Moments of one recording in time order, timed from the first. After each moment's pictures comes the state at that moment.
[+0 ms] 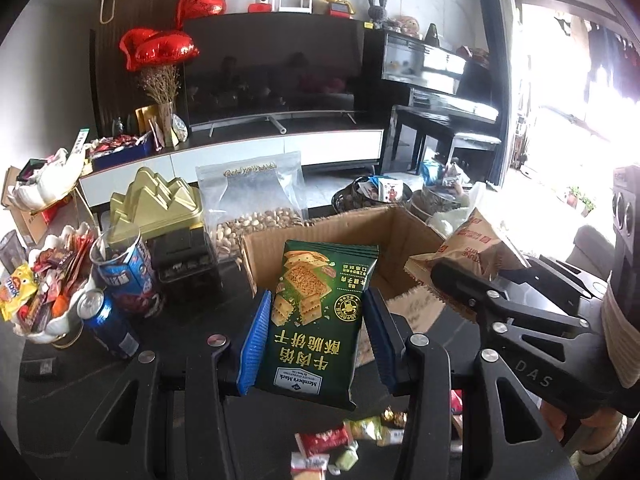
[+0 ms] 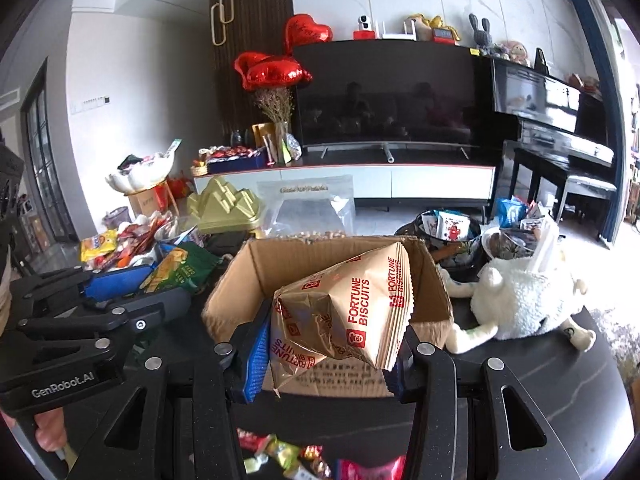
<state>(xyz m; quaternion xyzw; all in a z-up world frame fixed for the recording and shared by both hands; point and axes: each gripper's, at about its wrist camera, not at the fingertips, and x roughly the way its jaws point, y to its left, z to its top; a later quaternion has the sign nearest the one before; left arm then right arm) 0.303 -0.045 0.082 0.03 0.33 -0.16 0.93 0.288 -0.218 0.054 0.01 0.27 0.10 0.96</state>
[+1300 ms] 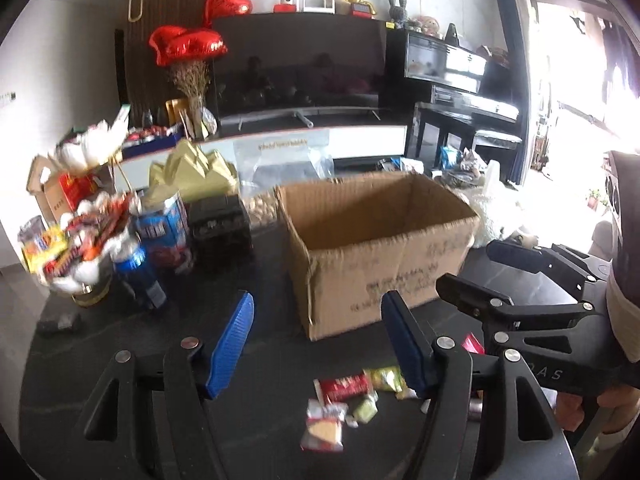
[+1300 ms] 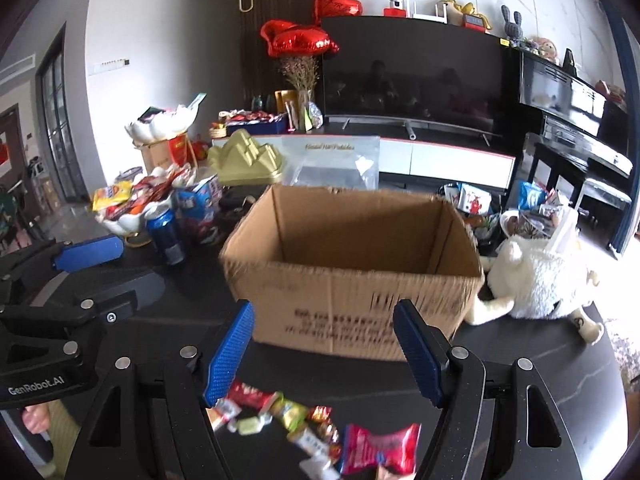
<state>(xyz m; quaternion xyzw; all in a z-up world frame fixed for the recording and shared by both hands) 0.228 -0.022 0.048 0.03 0.33 -0.11 0.94 0.246 -0.202 0.023 -0.02 0.31 0.14 0.94</state>
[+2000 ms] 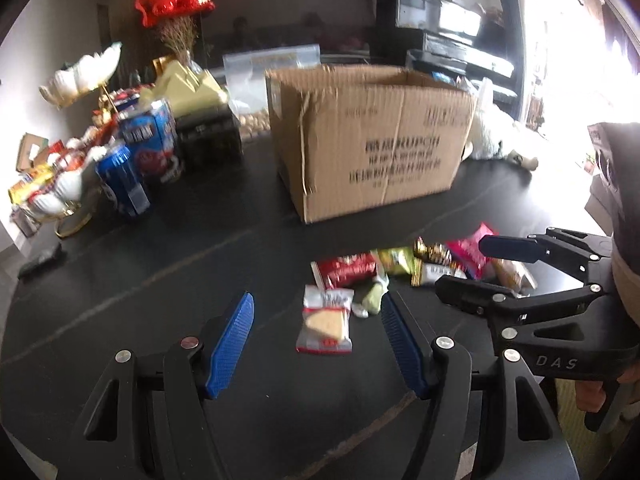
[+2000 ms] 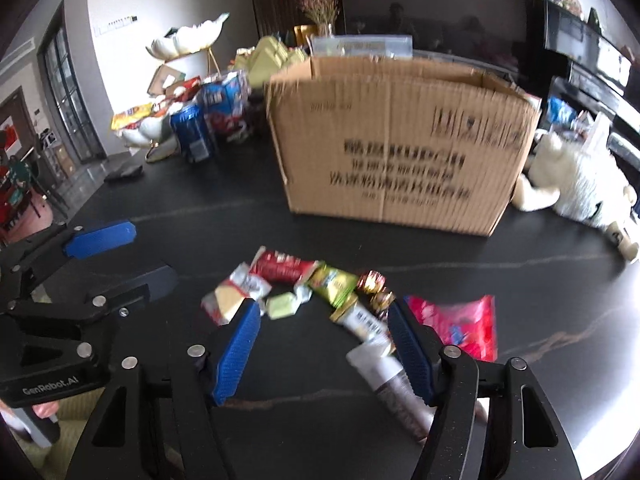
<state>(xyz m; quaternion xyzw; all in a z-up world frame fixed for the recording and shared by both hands) 0.184 -0.013 -0.054 0.05 0.40 -0.13 0.91 0.202 -0.184 -0.076 -0.02 0.42 0.17 0.89</state>
